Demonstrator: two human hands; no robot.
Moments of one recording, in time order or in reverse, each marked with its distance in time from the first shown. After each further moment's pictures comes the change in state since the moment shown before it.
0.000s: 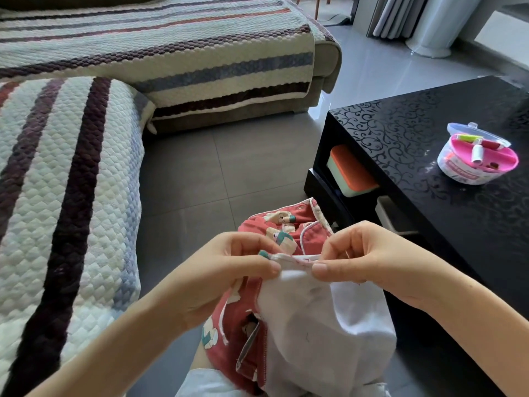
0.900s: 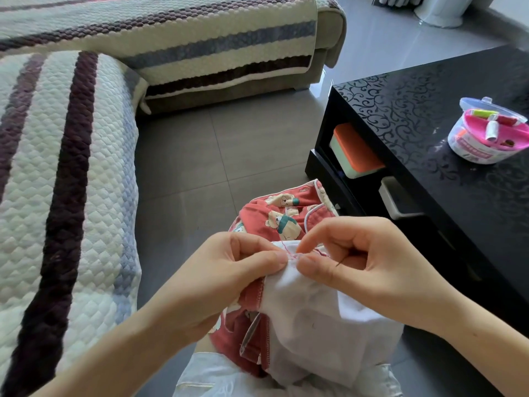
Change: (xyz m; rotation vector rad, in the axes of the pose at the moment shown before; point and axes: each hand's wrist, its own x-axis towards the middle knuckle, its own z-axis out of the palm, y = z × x) left_hand -0.009 -0.007 0.012 0.055 0.166 -0.073; right_hand -0.005 0.015 0.028 -0.207 0.245 -0.368
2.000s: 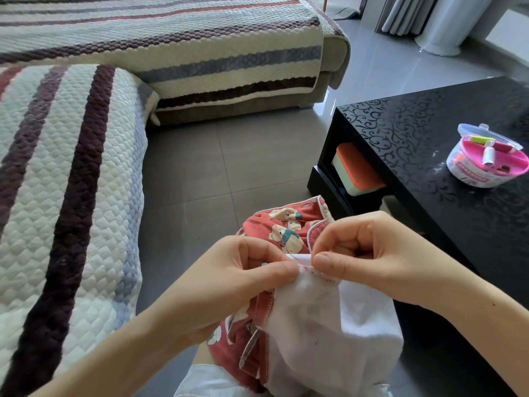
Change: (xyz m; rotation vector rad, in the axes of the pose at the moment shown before) left_hand -0.004 0.007 -0.005 0.116 -0.056 0.133; right_hand 0.020 -0.012 -0.021 0.080 -0.197 0.111
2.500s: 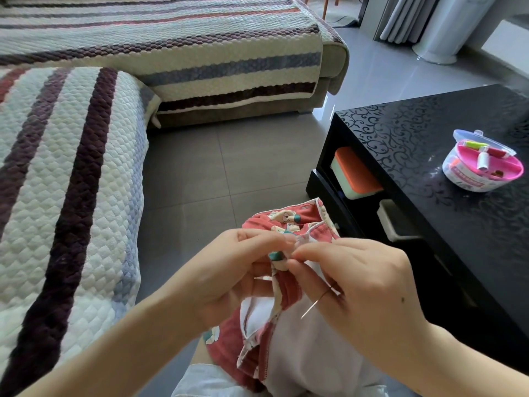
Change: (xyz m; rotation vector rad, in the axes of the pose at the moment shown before) left_hand 0.011 0.001 0.002 -0.288 -0.036 -0.122; right_hand -0.010 0.010 0.051 -0.855 0.622 -0.580
